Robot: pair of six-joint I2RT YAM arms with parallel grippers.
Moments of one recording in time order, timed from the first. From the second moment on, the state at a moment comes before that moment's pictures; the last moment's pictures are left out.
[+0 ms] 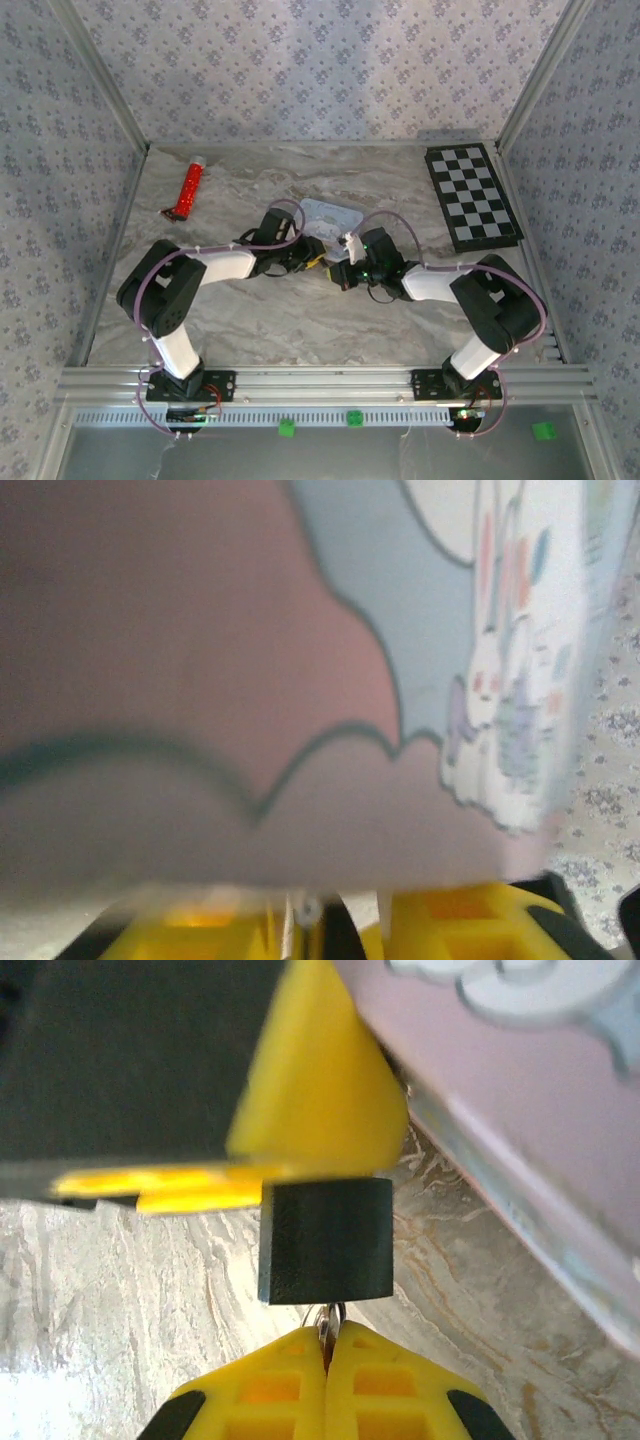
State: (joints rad) left arm -0.61 1.73 0.86 0.13 0.44 -1.15; right arm 0.63 1.61 0.62 0.31 -0.44 0.36
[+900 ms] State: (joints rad) left arm -0.44 1.63 1.05 -0.24 0.27 -0.86; right arm 0.56 1.65 0.63 0.31 -0.52 0.47
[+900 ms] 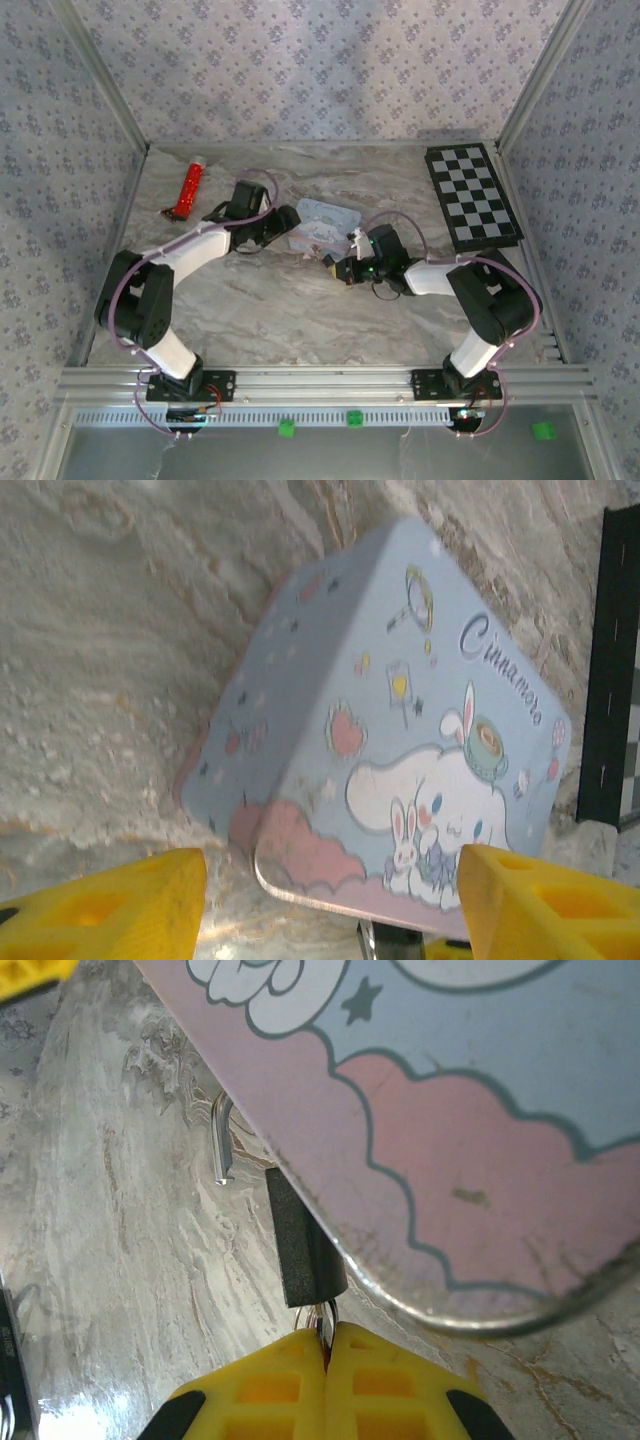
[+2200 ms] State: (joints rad) left arm -0.62 1.82 1.13 -0.14 0.12 -0.97; right arm 0.43 1.58 0.55 0.28 -0.46 0.63
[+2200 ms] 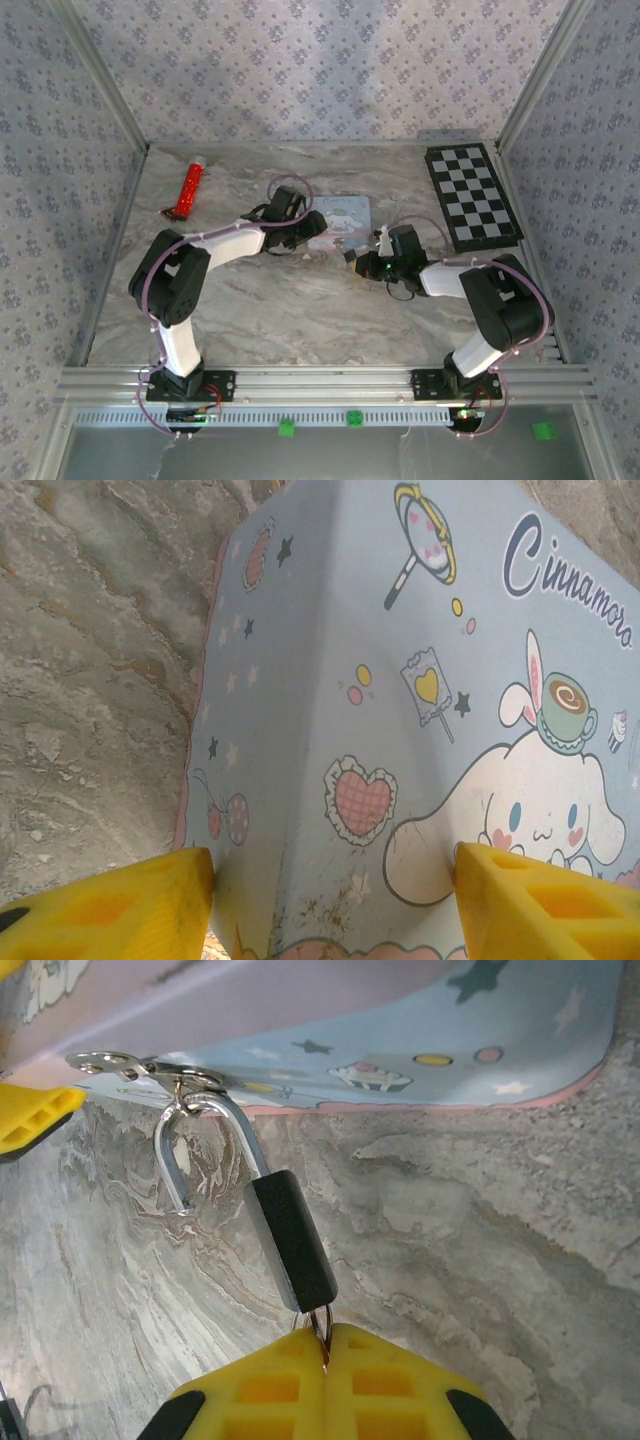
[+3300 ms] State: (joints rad) left arm -0.66 1.79 1.04 -0.03 0.06 -1.09; right arm 0.37 1.72 0.69 0.22 -0.57 0.50
